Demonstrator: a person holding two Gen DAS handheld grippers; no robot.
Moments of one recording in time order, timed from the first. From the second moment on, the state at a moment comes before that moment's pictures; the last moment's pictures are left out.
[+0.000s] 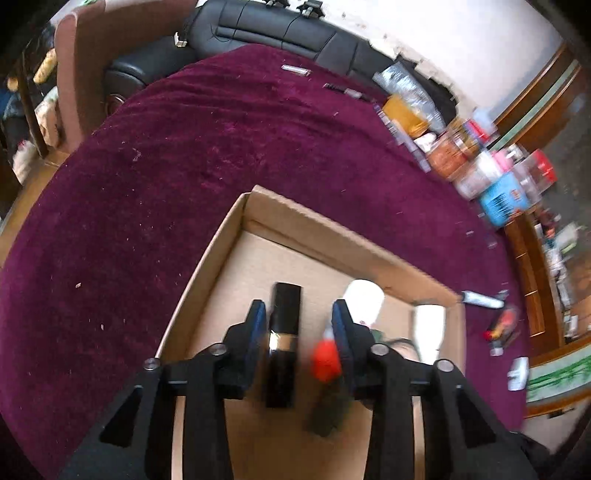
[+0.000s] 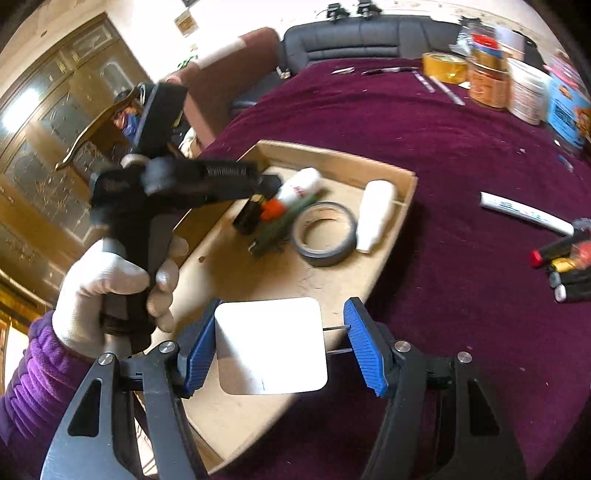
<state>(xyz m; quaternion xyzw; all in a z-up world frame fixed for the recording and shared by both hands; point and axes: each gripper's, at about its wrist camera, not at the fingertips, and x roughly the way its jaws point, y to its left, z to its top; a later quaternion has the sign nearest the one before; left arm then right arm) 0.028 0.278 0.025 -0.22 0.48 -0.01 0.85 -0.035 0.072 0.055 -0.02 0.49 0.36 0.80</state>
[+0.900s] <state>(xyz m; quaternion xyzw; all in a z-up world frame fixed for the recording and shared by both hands) -0.195 0.339 0.060 -0.28 0.31 0.07 0.91 0.004 0.223 0.025 -0.14 0.52 0.38 0.75</state>
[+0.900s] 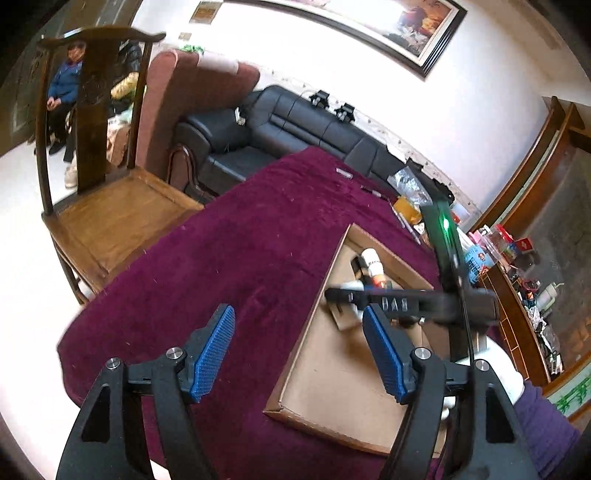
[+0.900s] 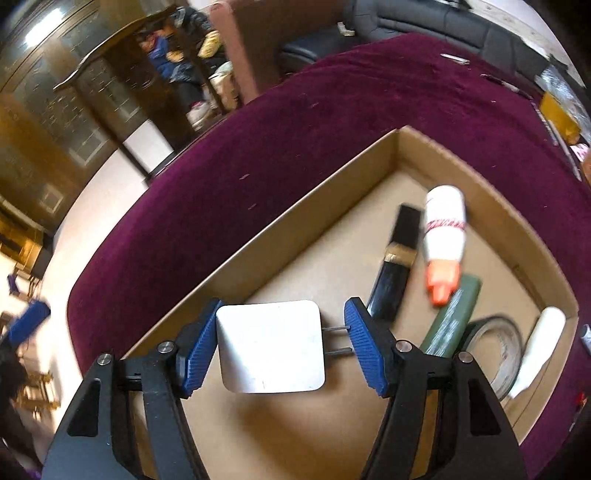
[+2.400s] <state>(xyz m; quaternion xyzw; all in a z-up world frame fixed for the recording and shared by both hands) -0.128 0.036 0.127 0.11 0.31 0.13 0.93 -0.002 -0.259 0.092 0.17 0.32 0.05 0.93</state>
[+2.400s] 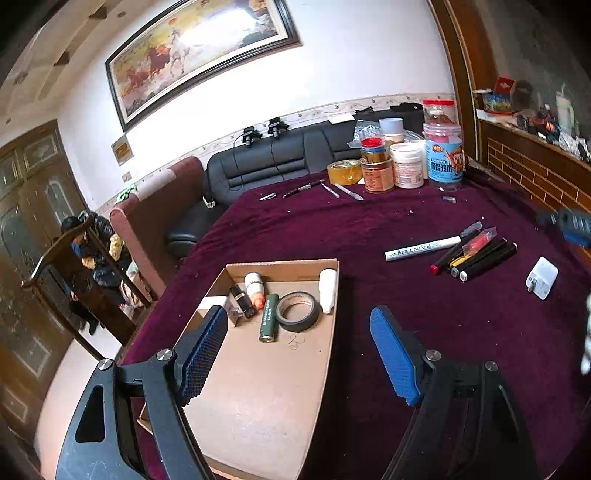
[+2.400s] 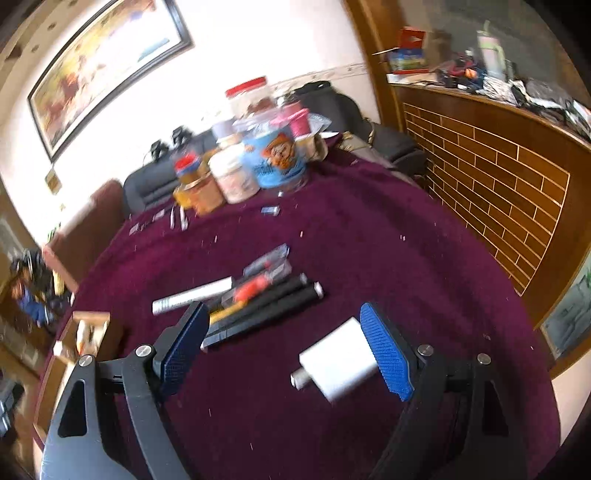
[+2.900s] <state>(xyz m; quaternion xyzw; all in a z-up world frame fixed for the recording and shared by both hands) 0.007 0.033 0.064 0.00 0.47 -0.06 0.88 0.043 -0.312 0.057 0.24 0.31 0.02 0.92</state>
